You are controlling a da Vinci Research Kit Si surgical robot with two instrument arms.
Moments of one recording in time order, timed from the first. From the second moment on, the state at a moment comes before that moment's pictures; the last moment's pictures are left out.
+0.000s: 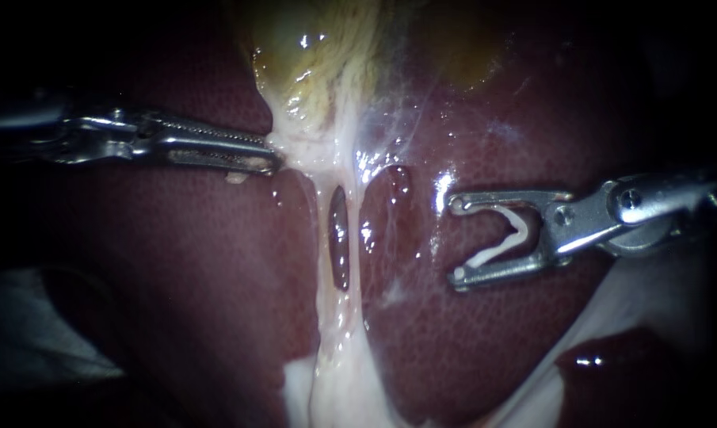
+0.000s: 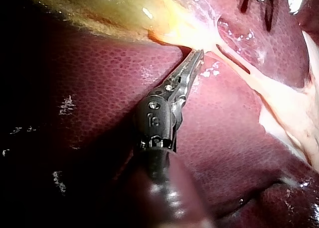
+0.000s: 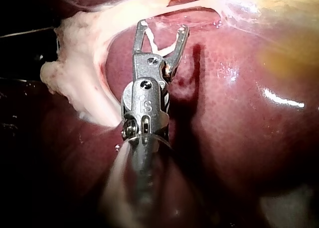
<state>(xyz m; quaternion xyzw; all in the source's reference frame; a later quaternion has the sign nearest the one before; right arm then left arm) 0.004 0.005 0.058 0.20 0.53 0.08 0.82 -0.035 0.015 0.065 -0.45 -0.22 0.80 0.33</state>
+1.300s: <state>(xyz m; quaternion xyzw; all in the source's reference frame) 0.012 0.001 0.058 0.21 0.54 0.06 0.82 -0.031 0.016 0.055 -0.46 -0.21 0.79 0.34</state>
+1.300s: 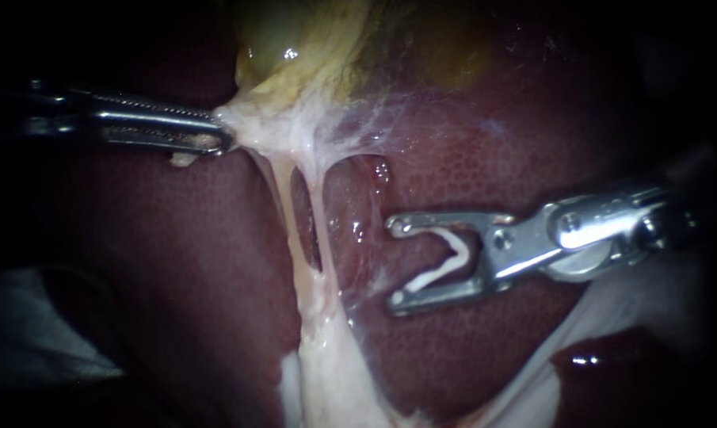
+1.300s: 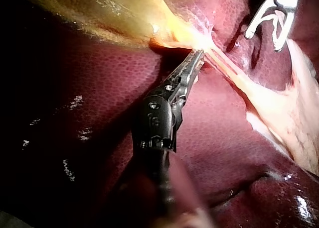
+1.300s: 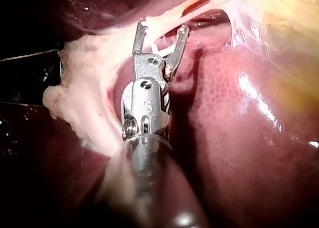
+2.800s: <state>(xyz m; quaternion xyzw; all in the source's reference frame) 0.021 -0.001 0.068 0.28 0.56 0.07 0.77 -0.031 0.016 0.055 -0.46 -0.21 0.79 0.34</state>
